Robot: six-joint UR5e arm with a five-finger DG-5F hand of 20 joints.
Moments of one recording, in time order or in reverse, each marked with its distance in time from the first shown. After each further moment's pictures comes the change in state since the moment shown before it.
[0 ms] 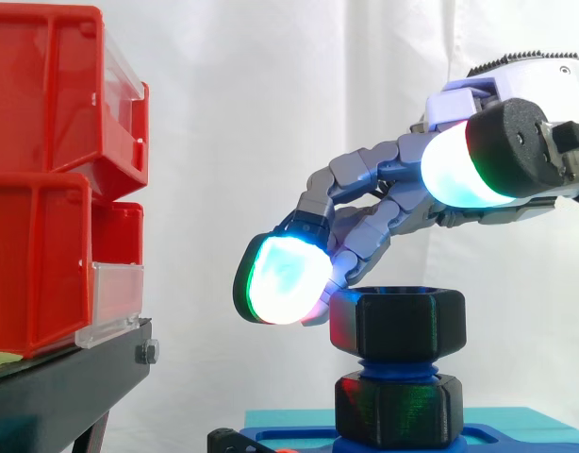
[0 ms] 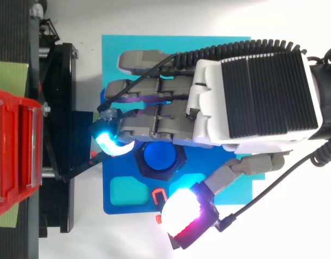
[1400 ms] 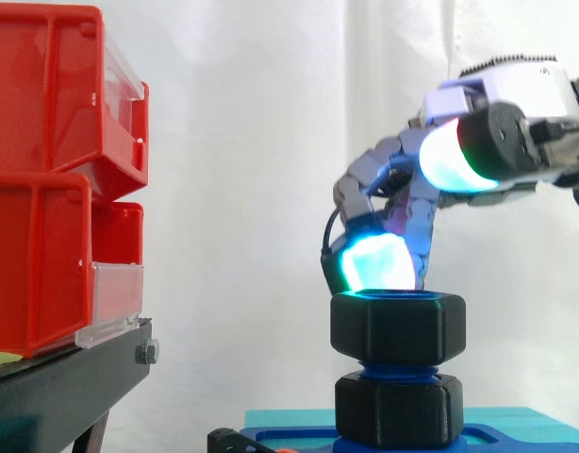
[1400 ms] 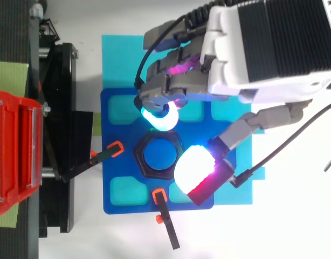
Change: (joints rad) arm -0.078 0.003 0.053 -0.060 -0.093 -0.024
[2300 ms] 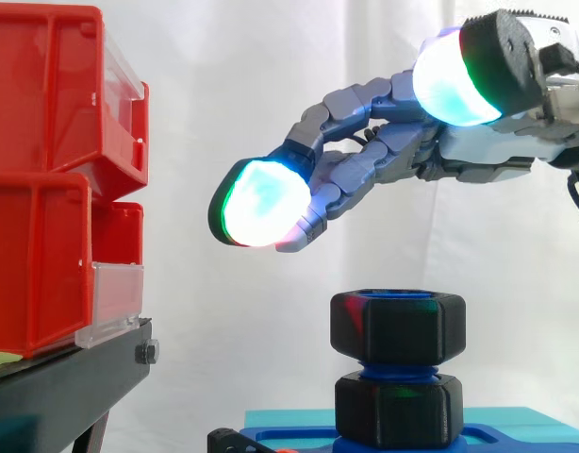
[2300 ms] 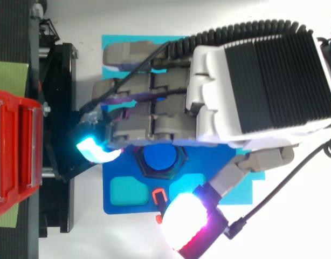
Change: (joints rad) arm 0.049 -0.003 -0.035 0.134 -0.003 0.015
